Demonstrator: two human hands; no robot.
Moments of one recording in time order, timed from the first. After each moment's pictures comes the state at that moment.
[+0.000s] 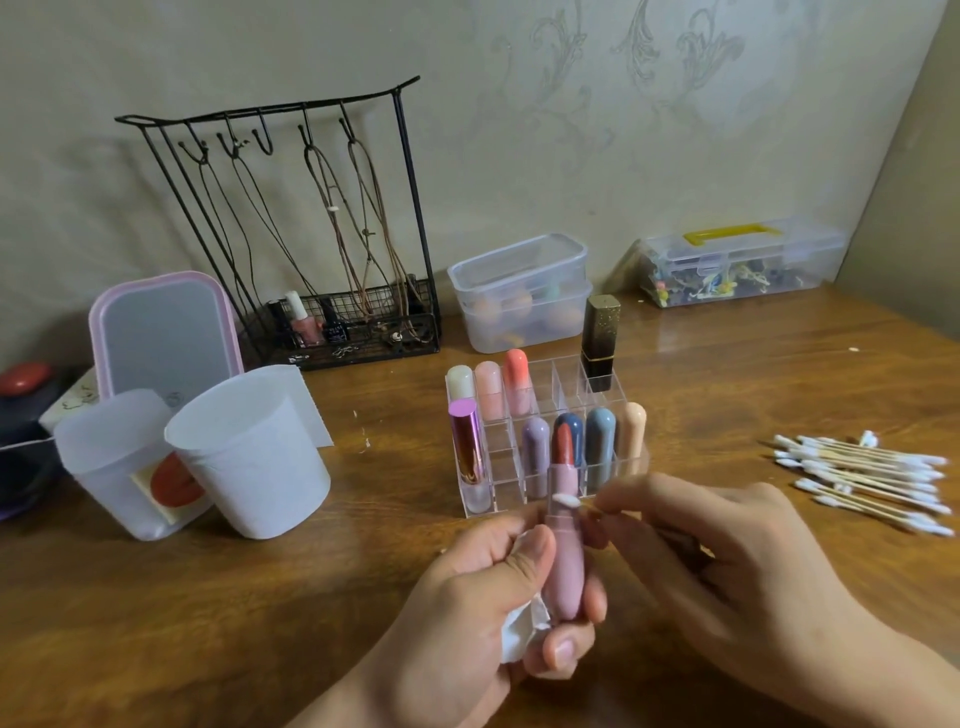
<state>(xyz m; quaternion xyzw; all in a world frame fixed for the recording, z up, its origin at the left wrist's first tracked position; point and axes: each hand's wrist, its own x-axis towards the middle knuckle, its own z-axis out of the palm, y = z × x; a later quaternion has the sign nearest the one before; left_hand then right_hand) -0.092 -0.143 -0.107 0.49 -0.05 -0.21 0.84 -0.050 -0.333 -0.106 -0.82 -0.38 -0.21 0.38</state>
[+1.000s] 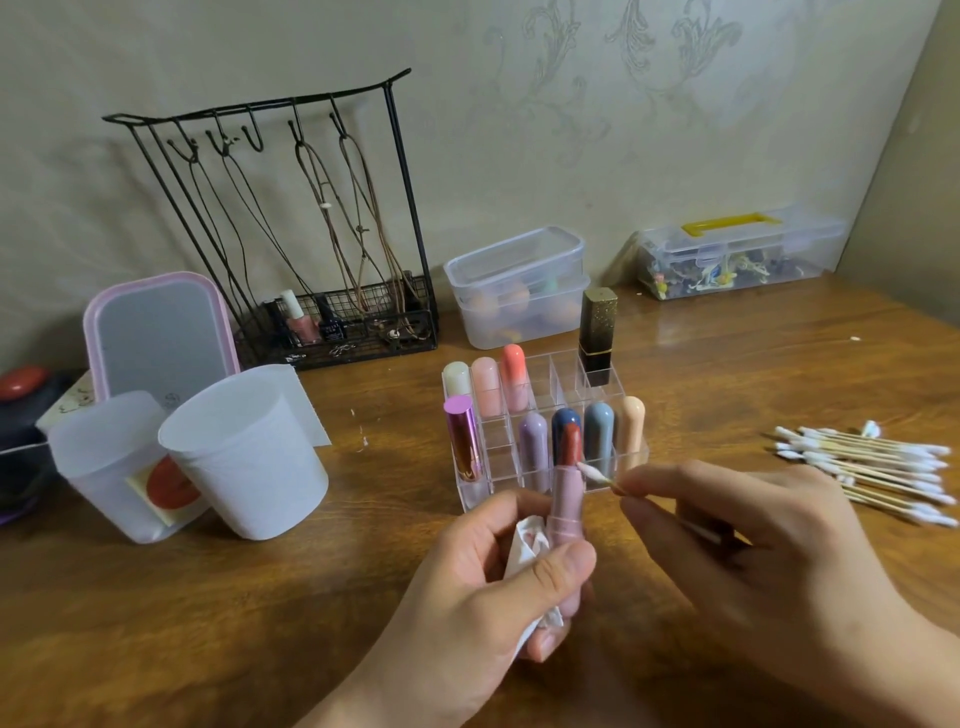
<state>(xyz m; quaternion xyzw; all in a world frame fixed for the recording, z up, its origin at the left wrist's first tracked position) -0.088 -0.140 -0.105 0.65 -0.08 -0.14 0.74 -0.052 -0.337 -0.096 -0.81 -0.37 -0.26 0.38</state>
